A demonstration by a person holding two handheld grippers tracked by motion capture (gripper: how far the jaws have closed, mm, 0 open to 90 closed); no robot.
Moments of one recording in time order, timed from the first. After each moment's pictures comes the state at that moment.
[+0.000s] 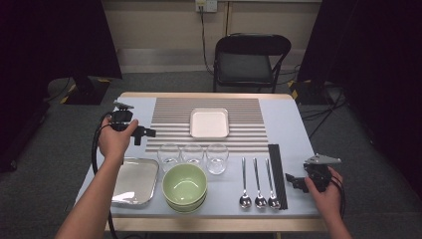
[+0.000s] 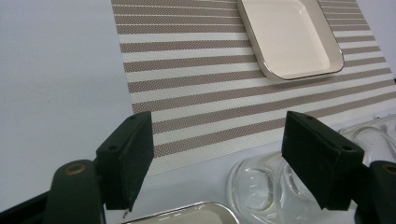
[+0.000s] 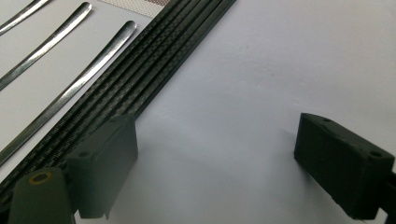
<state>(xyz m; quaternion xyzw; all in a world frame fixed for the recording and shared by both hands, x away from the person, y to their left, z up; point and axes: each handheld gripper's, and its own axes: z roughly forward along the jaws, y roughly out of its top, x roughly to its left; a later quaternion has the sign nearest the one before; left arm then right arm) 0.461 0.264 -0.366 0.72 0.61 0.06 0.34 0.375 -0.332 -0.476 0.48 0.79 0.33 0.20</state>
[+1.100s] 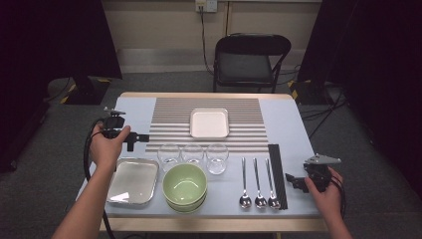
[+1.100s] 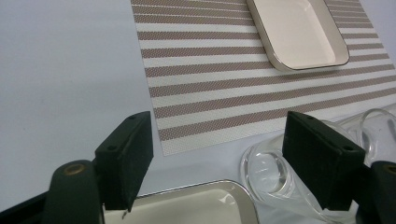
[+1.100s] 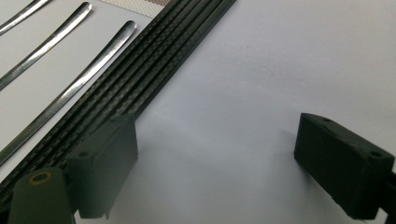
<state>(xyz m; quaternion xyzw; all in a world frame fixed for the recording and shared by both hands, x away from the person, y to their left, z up) 0.442 0.282 -0.371 0.71 0.61 0.06 0.35 0.375 -0.332 -0.476 0.48 0.79 0.33 0.20</state>
